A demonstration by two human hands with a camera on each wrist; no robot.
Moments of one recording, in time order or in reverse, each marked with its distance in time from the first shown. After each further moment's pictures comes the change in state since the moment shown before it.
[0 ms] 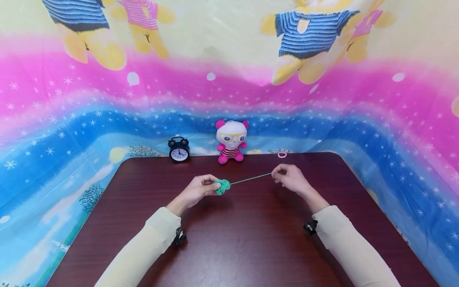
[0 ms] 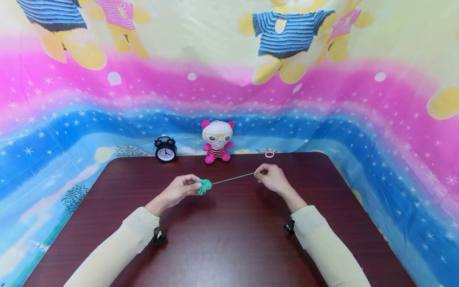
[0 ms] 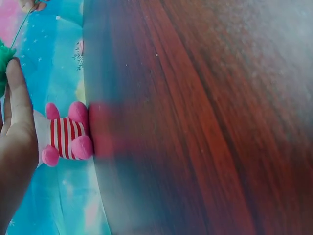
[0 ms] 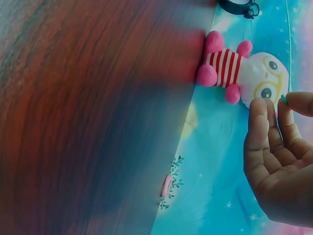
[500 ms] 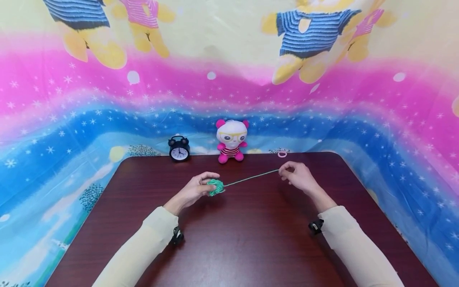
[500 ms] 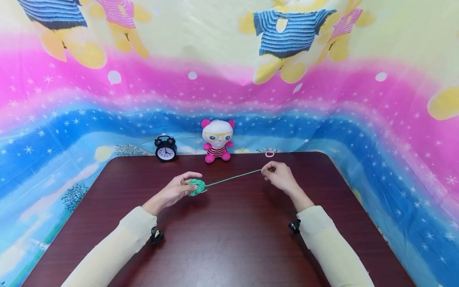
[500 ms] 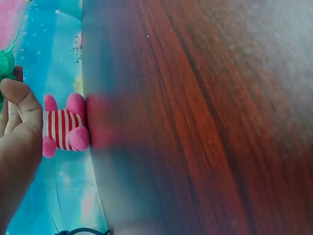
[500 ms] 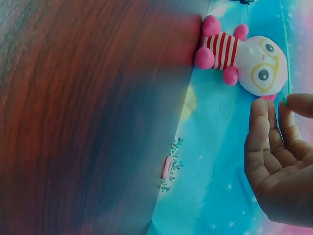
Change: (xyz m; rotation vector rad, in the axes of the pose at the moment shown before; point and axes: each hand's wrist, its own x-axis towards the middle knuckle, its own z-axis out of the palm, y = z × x) left_hand -0.003 -0.002 -0.012 0.037 -0.019 -0.033; right_hand -0.003 0.009 -0.017 0.010 0.057 0.002
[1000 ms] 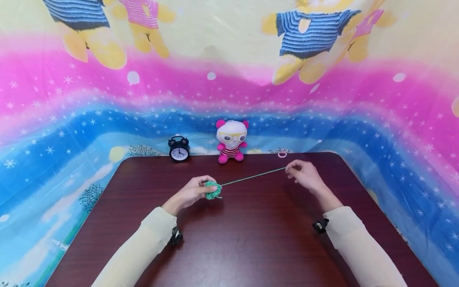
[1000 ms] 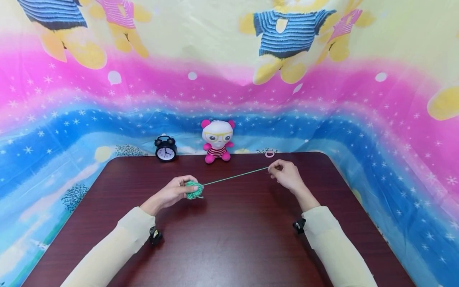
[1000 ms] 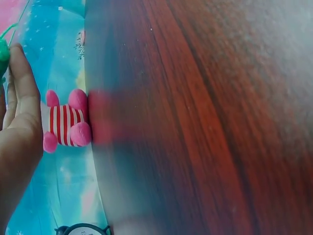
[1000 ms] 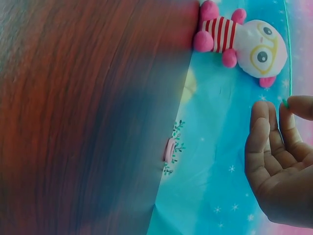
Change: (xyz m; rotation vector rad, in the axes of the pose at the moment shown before) left_hand -0.005 0.000 -0.002 -0.059 -0.077 0.009; right_hand -0.003 0.009 -0.017 0.001 0.045 0.016
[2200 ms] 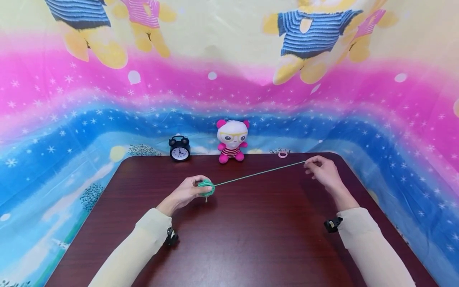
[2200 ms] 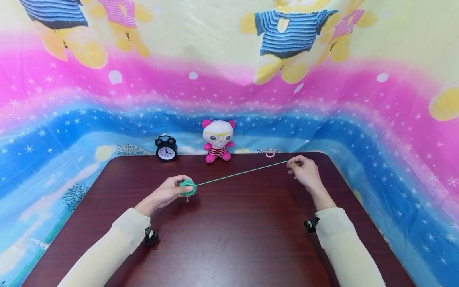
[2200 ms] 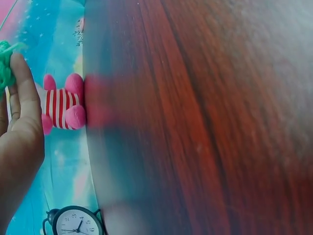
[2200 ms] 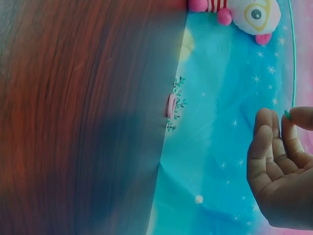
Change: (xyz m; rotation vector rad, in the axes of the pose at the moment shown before) left_hand -0.009 -0.003 -0.015 0.065 0.115 -0.048; right_hand -0.009 0.022 -0.041 0.031 0.143 0.063
